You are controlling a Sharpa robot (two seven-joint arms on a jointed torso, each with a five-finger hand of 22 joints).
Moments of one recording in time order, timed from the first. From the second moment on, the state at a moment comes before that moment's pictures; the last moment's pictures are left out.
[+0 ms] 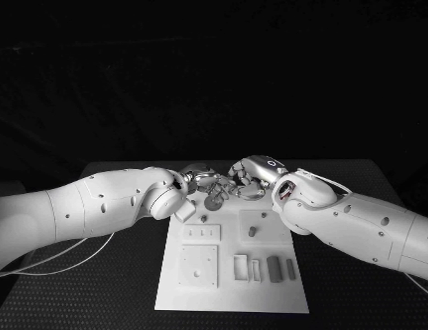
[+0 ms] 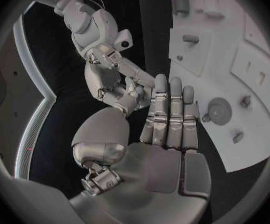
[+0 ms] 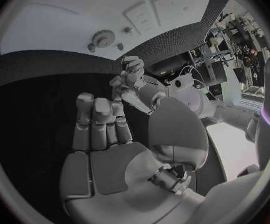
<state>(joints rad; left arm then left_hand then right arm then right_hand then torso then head) 1.25 -0.67 -0.16 1.30 -0.39 -0.15 -0.03 0.90 0.10 0.52 -0.26 0.12 1.03 0.10 0.38 0.48 1.37 0.02 0.22 0.23 1.05 0.03 0.58 0.67 0.04 0.77 -0.06 0.57 1.31 1.18 -0.47 -0.07 1.26 -1.56 -0.40 -0.06 1.01 -0.17 0.73 -0.28 0.07 0.97 0.10 0.33 0.51 0.94 0.00 1.38 0.85 1.22 -0.11 1.26 1.00 0.25 1.00 -0.02 1.18 1.15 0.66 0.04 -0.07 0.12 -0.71</state>
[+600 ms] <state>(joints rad) 1.25 -0.67 -0.16 1.29 -0.40 -0.15 -0.03 0.89 0.11 0.52 -0.27 0.12 1.04 0.10 0.39 0.50 1.38 0.01 0.23 0.24 1.07 0.02 0.60 0.67 0.04 0.77 -0.06 0.57 1.31 1.18 -0.50 -0.07 1.25 -1.54 -0.43 -0.05 1.00 -0.22 0.62 -0.28 0.10 0.84 0.14 0.23 0.45 0.89 0.06 1.37 0.86 1.17 -0.05 1.24 1.00 0.25 0.95 0.01 1.15 1.14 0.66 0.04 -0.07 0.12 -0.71</state>
